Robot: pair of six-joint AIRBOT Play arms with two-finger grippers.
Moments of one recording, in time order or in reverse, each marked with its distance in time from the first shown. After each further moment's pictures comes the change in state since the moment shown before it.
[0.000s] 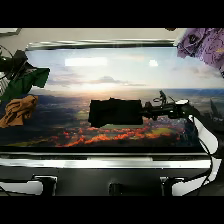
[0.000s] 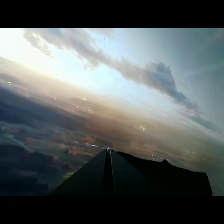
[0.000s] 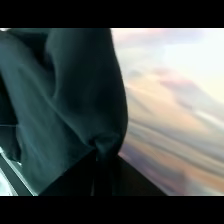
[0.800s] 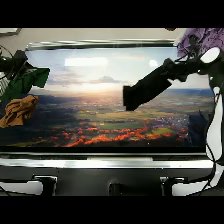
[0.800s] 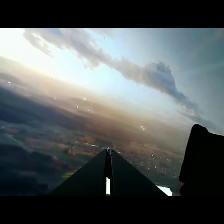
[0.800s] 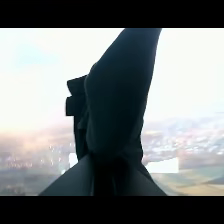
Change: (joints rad) left arm 0.000 0.000 0.000 0.000 -0.002 0.000; right arm 0.001 0.066 0.773 -0.676 0.124 0.635
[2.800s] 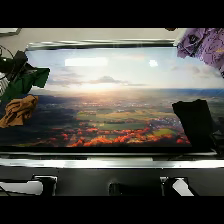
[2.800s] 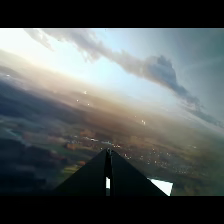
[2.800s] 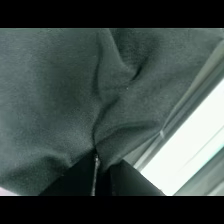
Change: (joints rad) left arm 0.000 0.000 0.000 -0.004 -0.023 -0.001; right arm -0.769 0.560 -1.072 -0.338 -0.075 -0.033
